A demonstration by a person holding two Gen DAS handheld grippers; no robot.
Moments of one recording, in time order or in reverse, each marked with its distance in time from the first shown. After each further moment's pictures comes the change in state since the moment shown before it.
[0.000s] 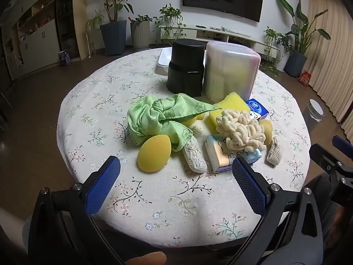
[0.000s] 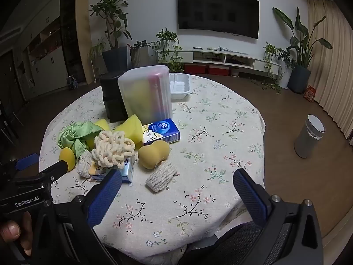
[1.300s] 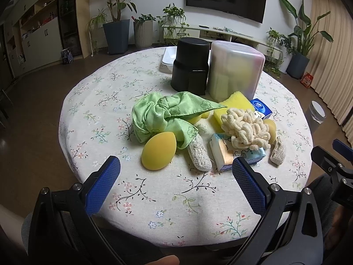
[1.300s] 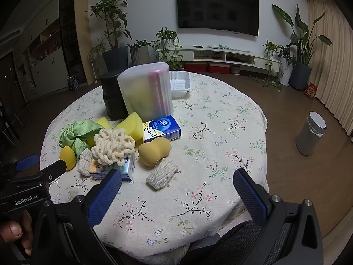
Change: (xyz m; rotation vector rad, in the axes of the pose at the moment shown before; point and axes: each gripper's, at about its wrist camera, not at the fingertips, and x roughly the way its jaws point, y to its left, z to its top) left arm -0.002 0.004 -0.002 -0.001 -0.008 0.020; right arm 0.002 -0.002 -0.003 0.011 0.010 0.008
